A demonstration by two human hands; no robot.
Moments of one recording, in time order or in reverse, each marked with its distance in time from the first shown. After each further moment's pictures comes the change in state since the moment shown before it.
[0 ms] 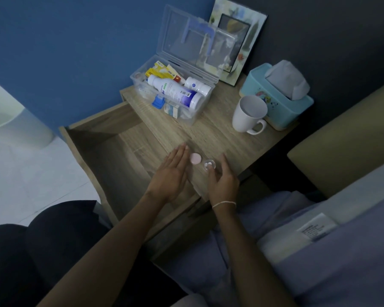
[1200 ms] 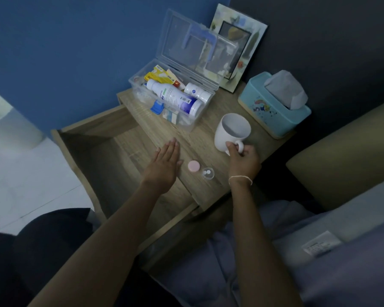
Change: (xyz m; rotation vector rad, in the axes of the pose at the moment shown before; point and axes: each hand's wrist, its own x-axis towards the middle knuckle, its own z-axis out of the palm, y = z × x) left_hand 0.033 -0.020 -0.015 0.043 -0.100 -0.154; right_hand 0.081 -0.012 -0.013 0.266 0.242 0.283
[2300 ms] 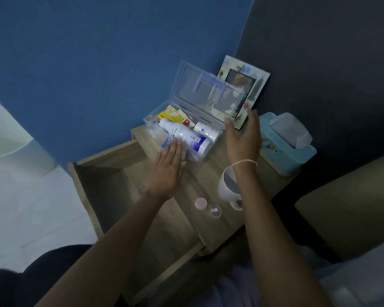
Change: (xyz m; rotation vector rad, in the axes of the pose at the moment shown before) left_hand 0.041 -0.012 -0.056 -0.090 0.359 0.048; right_hand 0.046 -0.122 0.048 -0.135 -0.150 -0.509
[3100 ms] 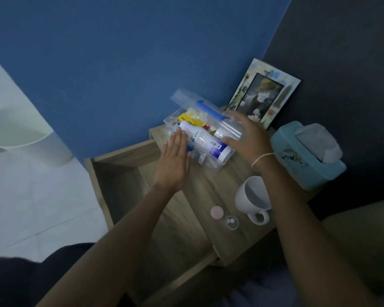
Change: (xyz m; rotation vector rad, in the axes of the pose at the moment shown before) left_hand 0.021 -0.027 -0.014 -0.026 0.123 -0.098; right_hand 0.036 -0.009 0.025 -0.212 -0.521 -0.299
